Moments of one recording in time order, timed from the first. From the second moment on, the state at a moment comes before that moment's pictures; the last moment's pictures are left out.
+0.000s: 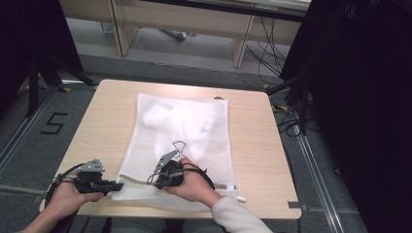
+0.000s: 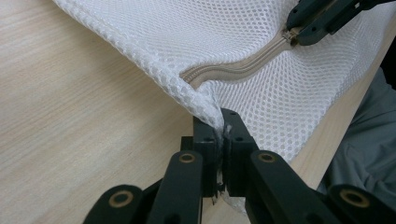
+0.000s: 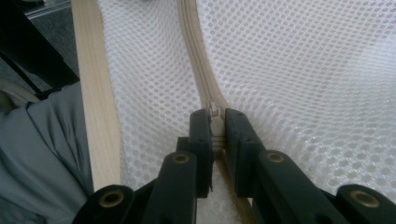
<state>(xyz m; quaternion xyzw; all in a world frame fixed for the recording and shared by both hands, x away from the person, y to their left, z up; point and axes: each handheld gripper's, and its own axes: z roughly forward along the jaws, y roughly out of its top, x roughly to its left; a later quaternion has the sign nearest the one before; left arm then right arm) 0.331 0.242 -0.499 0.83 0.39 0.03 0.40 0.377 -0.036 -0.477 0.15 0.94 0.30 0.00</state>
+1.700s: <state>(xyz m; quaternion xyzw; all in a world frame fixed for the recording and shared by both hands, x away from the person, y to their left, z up) 0.331 0.242 -0.499 0.83 0.39 0.03 0.40 0.378 -0.058 -0.474 0.16 0.94 0.29 0.00</state>
